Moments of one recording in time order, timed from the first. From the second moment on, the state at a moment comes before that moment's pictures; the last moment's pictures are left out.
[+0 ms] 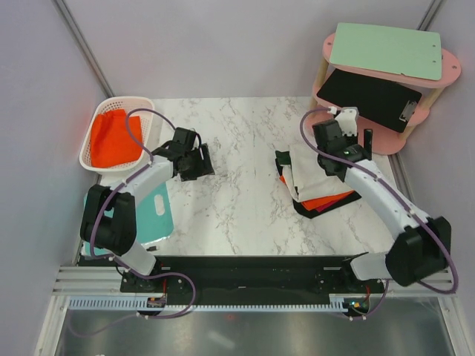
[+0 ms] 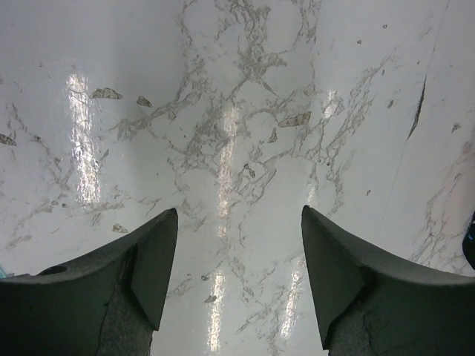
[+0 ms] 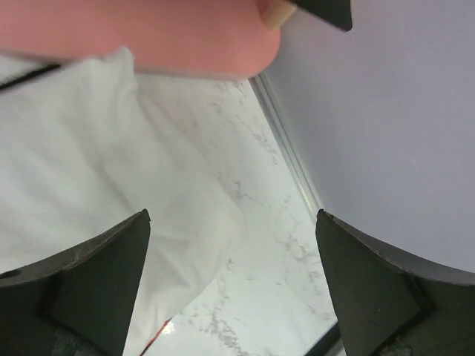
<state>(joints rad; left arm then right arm) -0.34 1.60 1.08 -0.46 0.03 -0.52 0.36 1.43 1.16 -0.65 0.97 0.22</state>
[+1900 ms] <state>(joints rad) -0.43 1.62 1.07 -0.42 0.03 -0.53 0.43 2.09 1.54 -0.66 0.28 0.24</state>
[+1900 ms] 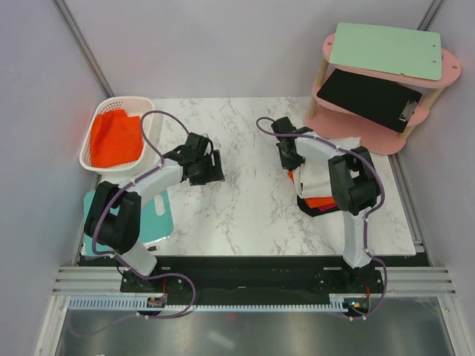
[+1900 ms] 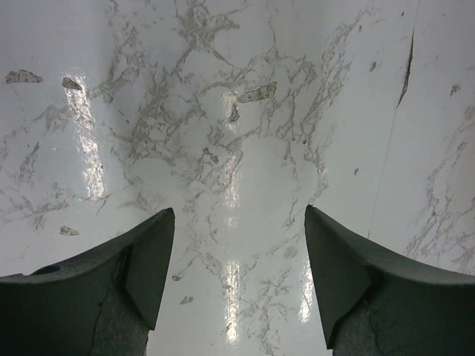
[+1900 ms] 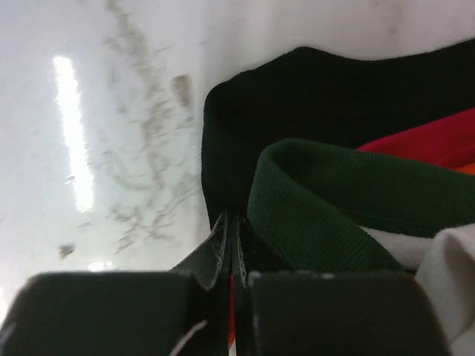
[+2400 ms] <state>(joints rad) -0.43 1.63 1.06 -0.42 0.03 -0.53 0.25 2.03 1.40 -0.68 0.52 0.26</state>
